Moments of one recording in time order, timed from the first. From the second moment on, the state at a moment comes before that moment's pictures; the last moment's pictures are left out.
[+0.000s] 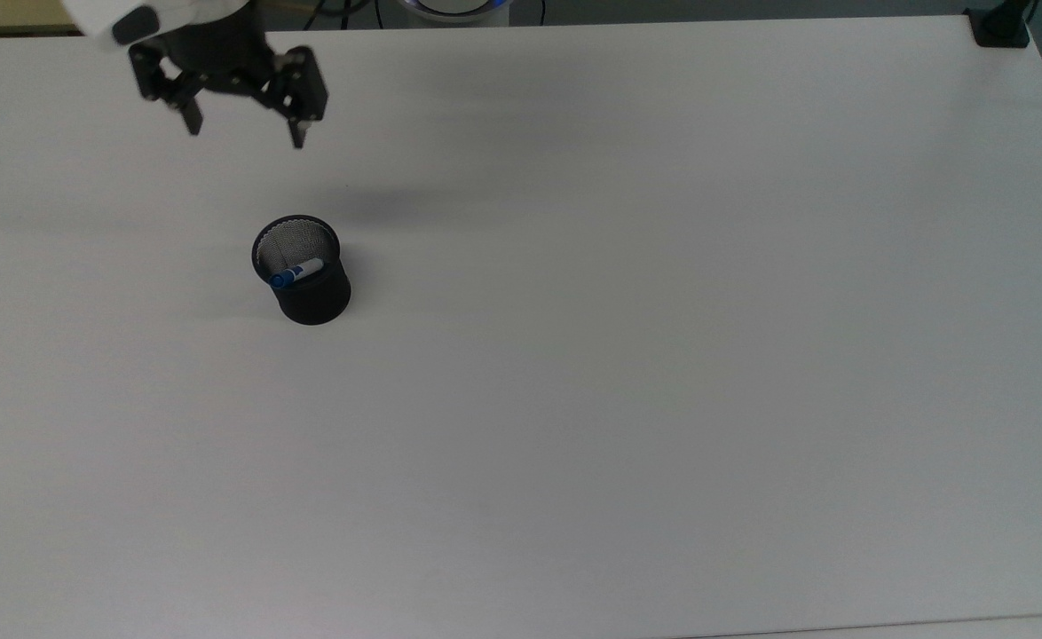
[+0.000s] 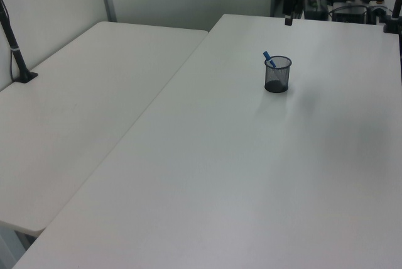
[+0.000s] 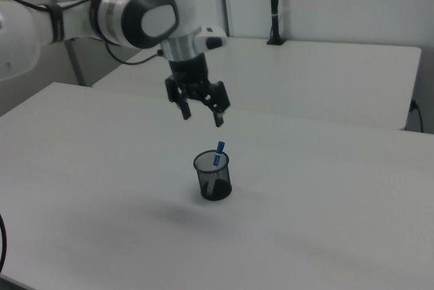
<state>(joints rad) 0.07 0.17 -0.29 -1.61 -0.02 1.83 -0.15</state>
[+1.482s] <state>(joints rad) 0.11 0.41 -0.31 -1.61 0.03 2.10 -0.15</state>
